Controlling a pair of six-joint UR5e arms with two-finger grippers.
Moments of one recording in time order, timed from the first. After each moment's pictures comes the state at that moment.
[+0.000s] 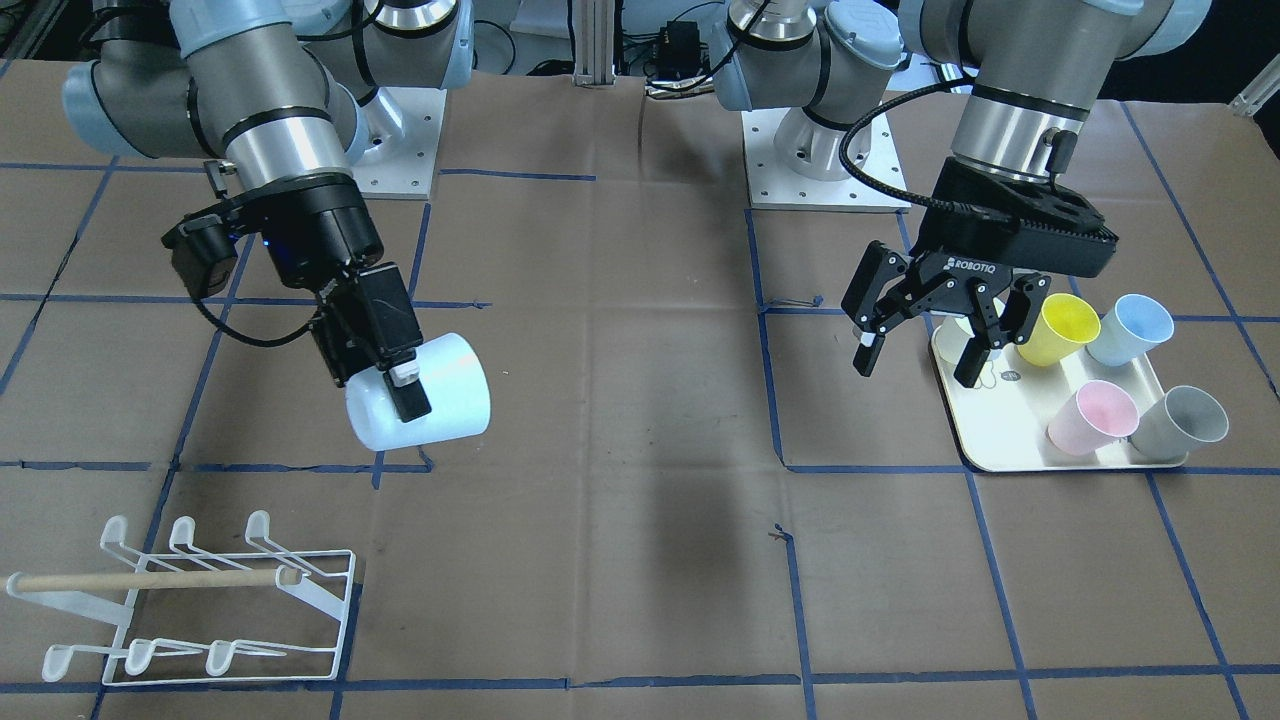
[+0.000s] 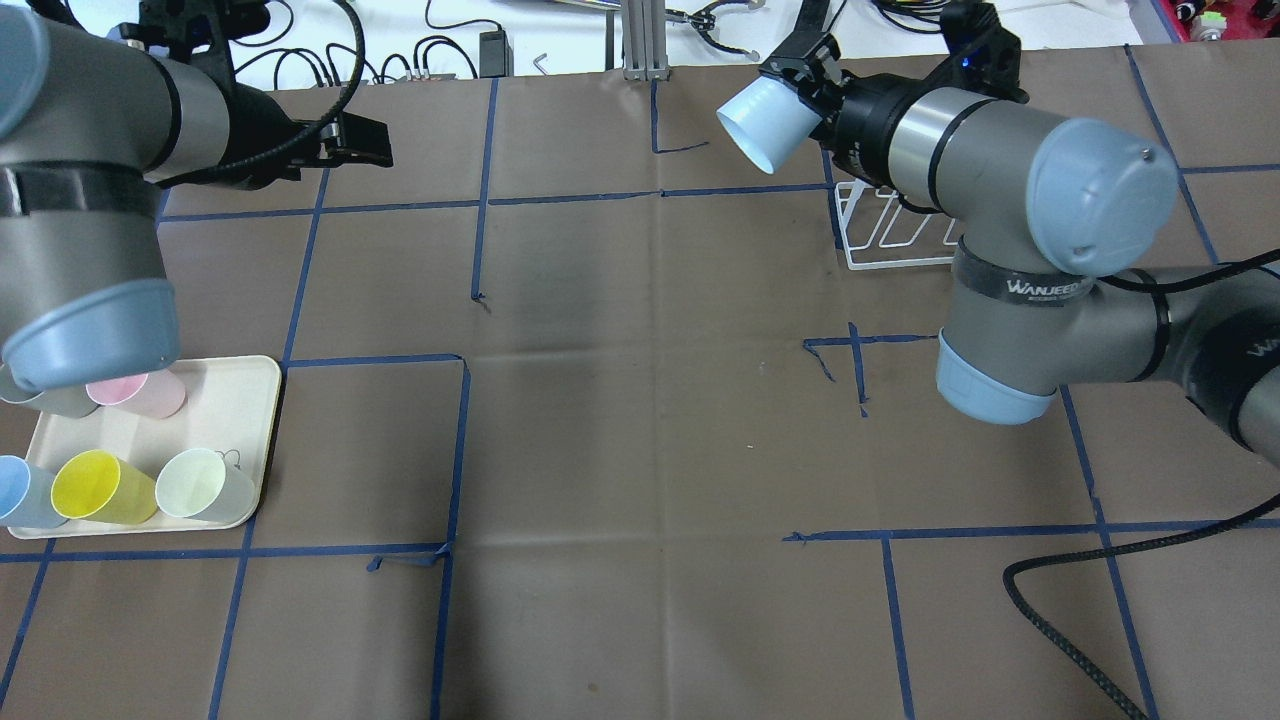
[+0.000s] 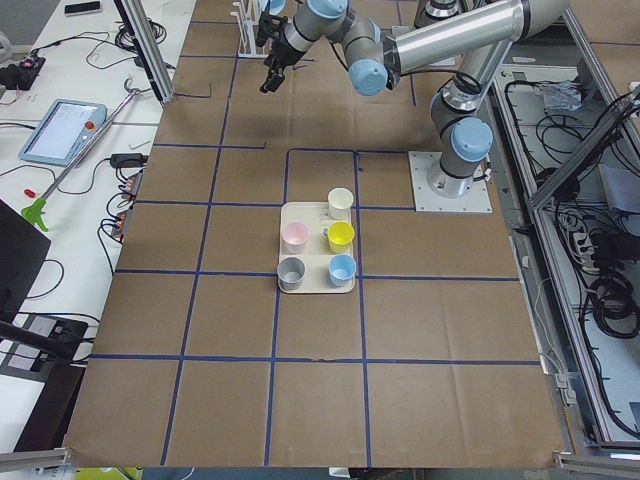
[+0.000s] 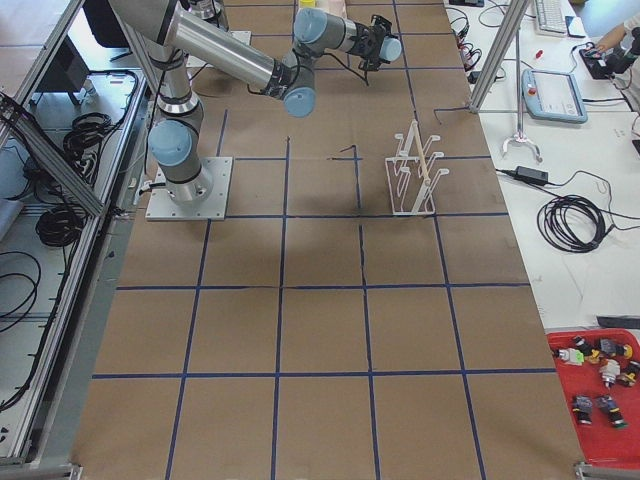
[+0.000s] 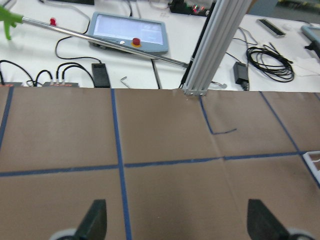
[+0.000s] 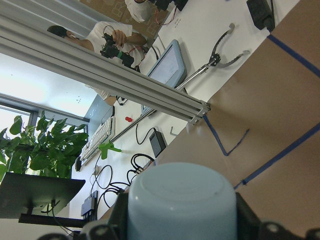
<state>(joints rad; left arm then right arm) -1.45 -1.54 -1.83 -0.90 1.41 0.03 1.54 -1.45 2.03 -3.19 -1.16 0.85</state>
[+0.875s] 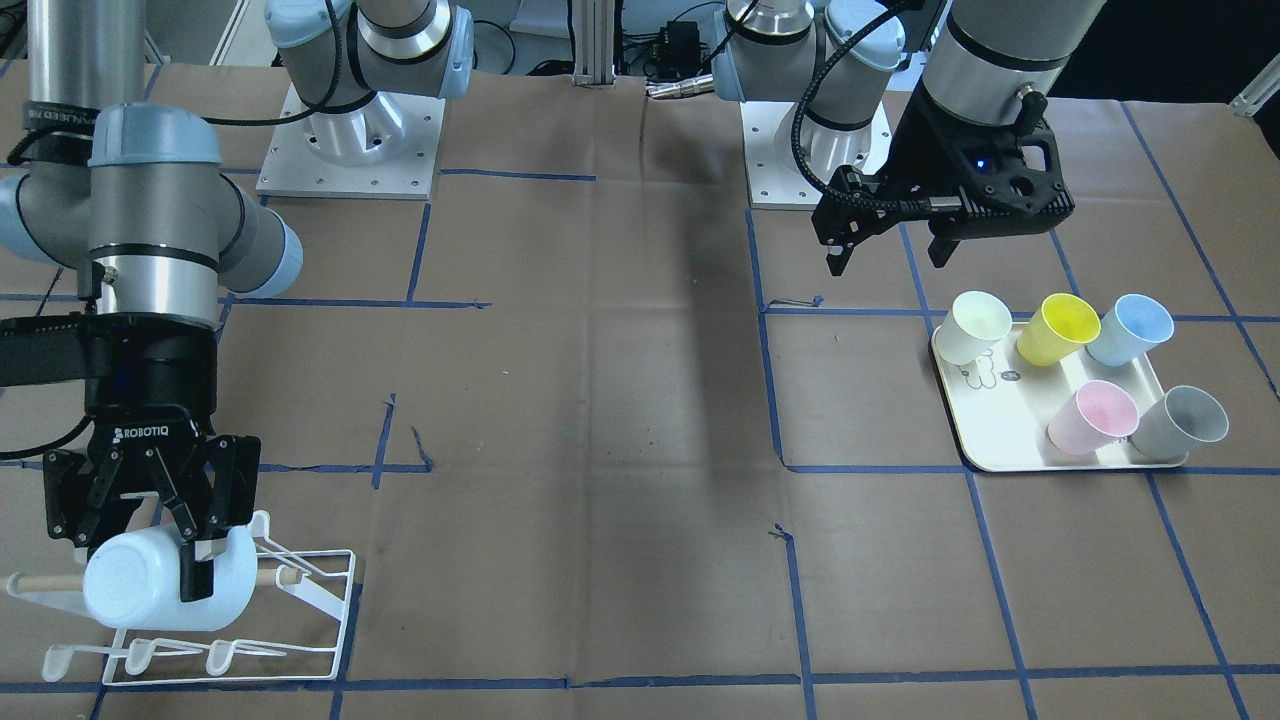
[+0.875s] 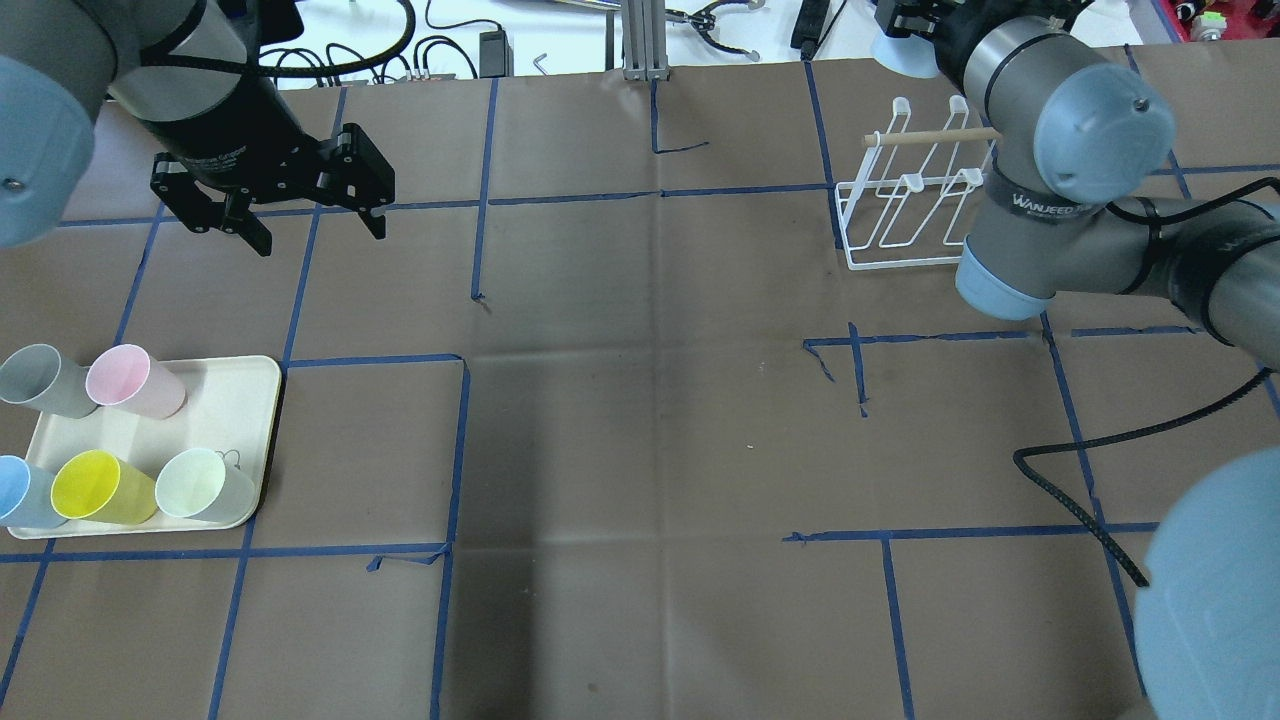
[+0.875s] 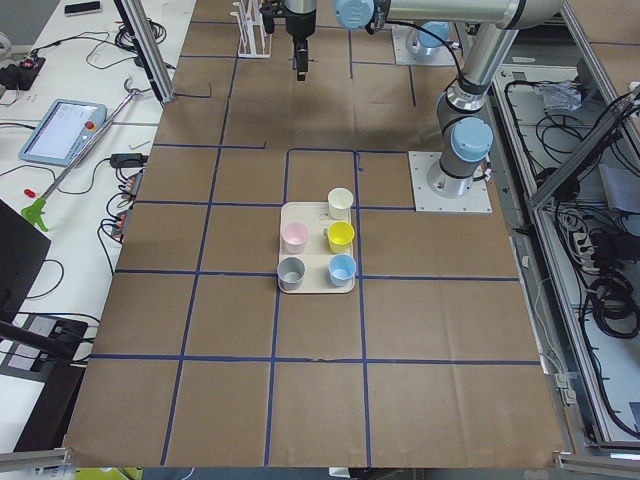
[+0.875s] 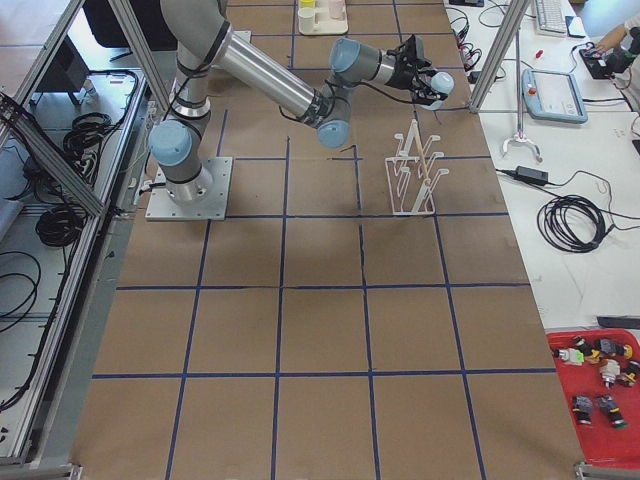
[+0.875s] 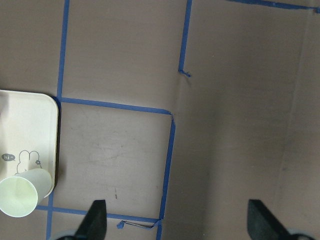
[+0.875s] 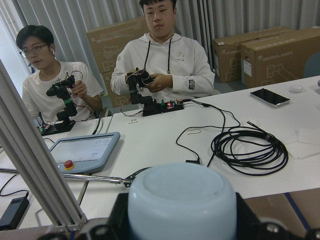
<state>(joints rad) -1.54 -1.55 -1.58 -1.56 1.58 -0.09 1.45 -1.17 1.85 -3.47 -1.39 0.13</state>
